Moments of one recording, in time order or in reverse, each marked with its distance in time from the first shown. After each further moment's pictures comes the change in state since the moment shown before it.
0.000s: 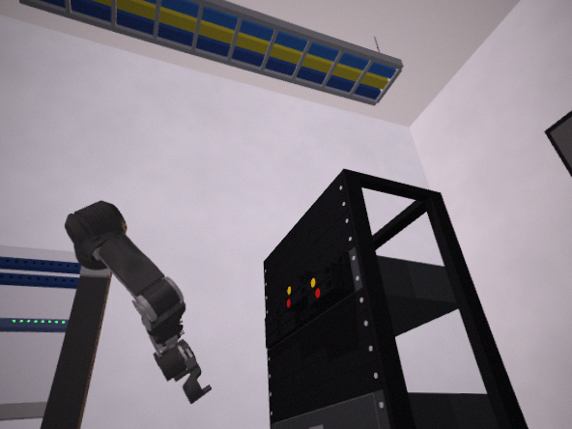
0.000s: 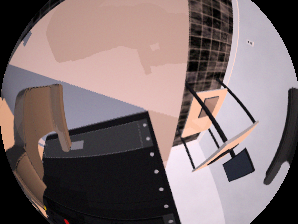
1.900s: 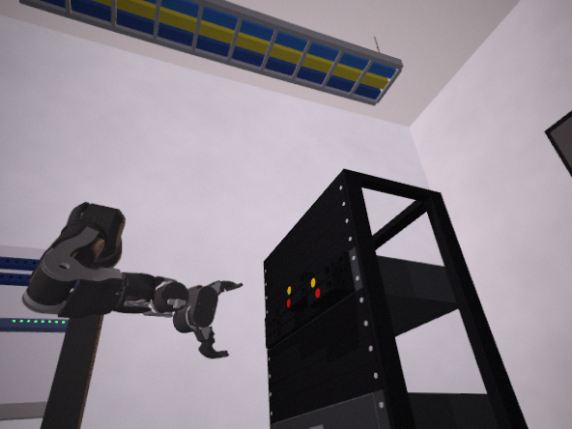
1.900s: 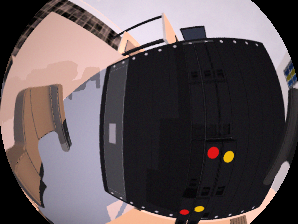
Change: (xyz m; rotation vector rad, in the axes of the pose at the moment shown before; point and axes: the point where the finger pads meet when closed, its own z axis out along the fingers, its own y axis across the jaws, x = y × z) arm -0.125 -0.148 -0.149 -0.529 -0.493 1.092
